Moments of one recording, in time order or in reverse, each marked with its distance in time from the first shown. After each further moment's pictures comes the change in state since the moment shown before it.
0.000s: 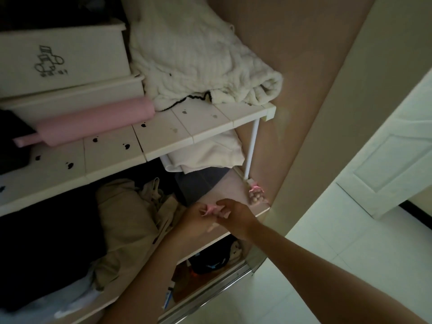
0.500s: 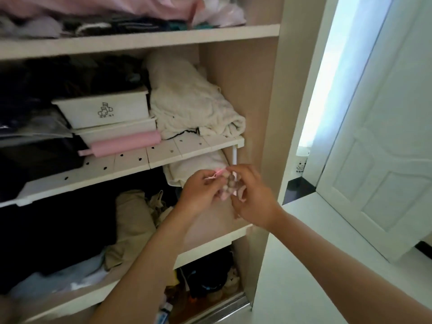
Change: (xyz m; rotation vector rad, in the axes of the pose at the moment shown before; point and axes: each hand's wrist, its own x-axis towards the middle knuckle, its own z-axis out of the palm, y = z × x) left_hand -0.144 0.187 0.026 -0.367 0.365 0.353; right_hand -0.137 -0.041 -0.155 -0.014 0.428 -0.822
